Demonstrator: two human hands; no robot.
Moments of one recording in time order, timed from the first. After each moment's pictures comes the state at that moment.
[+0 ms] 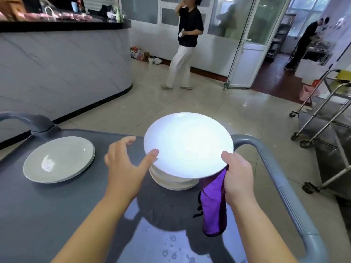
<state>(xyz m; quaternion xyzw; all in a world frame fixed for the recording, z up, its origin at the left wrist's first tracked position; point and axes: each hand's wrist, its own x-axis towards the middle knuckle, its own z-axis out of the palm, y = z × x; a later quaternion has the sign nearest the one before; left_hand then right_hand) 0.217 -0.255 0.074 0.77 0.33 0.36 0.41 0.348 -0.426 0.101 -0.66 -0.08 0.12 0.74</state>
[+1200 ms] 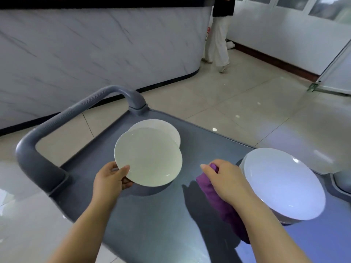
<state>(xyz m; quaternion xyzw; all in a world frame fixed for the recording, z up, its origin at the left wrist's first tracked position) 0.035 -0.079 -0.012 0.45 0.56 0.39 0.57 0.268 -0.209 0.047 -0.85 -0.41 0.22 0.24</state>
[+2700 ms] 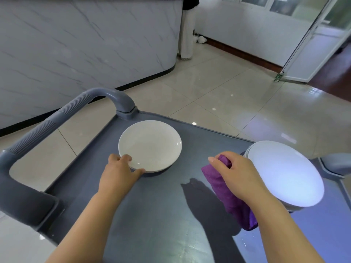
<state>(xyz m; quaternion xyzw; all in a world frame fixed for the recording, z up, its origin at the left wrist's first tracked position) 0.048 -0.003 -0.025 0.79 0.54 0.09 0.28 0.250 -0.192 0.053 -0.86 -0.36 0.16 0.33</state>
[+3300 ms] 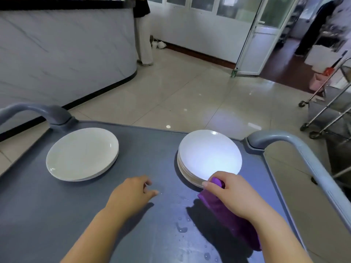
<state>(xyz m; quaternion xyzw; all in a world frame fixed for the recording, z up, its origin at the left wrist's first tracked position) 0.162 -0.153 -0.006 0.89 0.35 -0.04 0.31 0.316 -0.367 0.057 -0.89 -0.31 0.22 0.25</state>
